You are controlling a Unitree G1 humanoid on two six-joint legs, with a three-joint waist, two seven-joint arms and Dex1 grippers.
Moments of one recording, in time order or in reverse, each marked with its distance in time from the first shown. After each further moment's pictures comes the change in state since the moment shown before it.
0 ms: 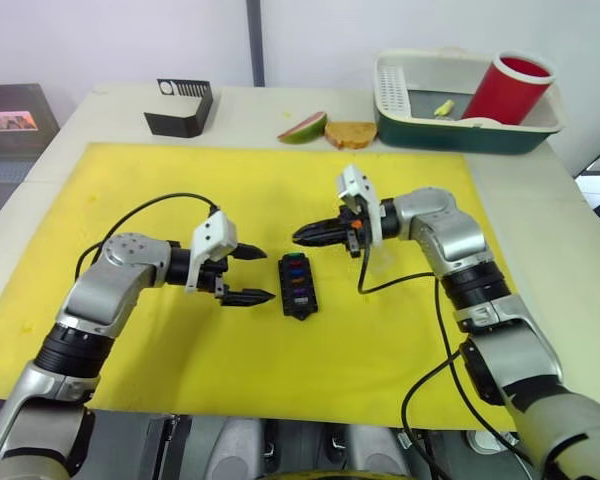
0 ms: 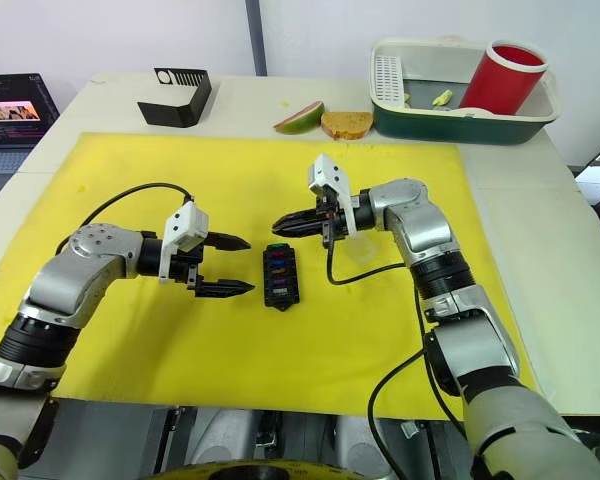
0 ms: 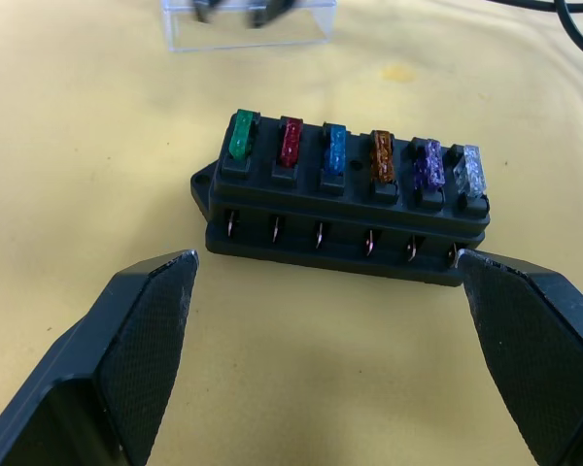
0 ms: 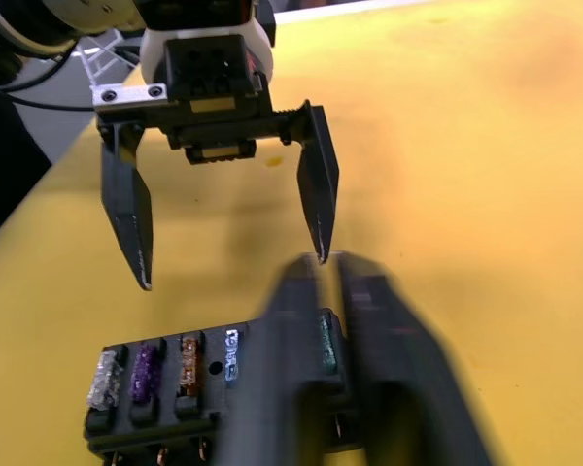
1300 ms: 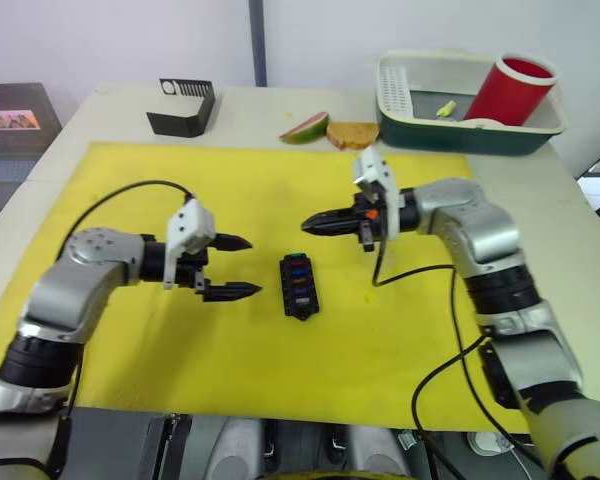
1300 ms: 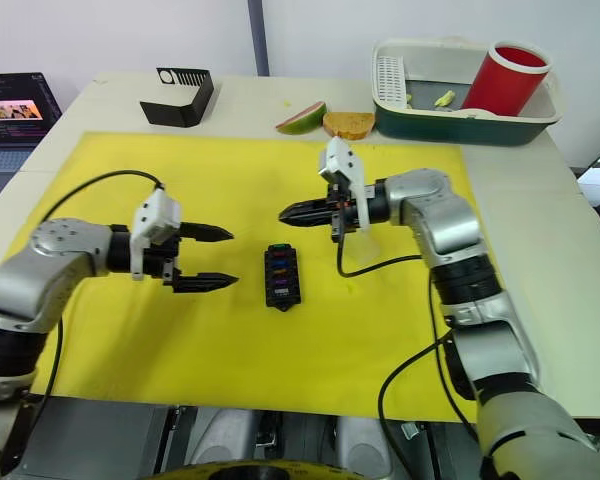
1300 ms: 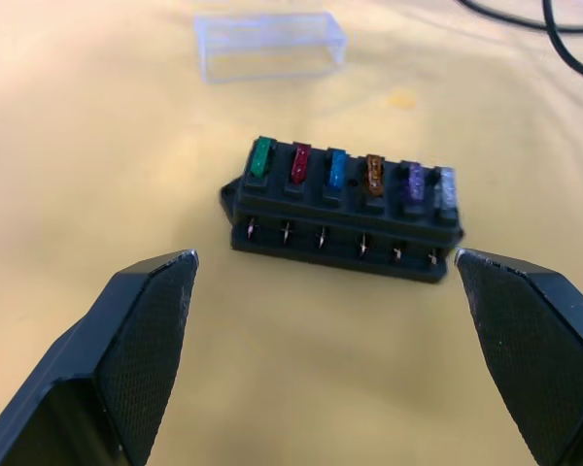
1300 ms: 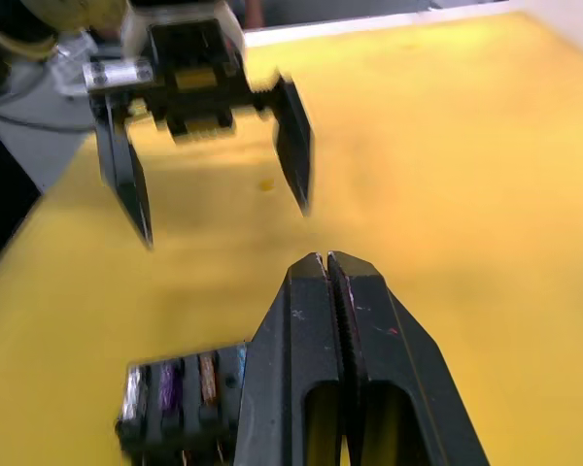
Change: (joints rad) left arm 0.080 0.164 0.158 -0.160 -0.105 0.081 -0.017; right arm 0.047 -0.168 -0.062 -0.294 0.063 0.178 -0.048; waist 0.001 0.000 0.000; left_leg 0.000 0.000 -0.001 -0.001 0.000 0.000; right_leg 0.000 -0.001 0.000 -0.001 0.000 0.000
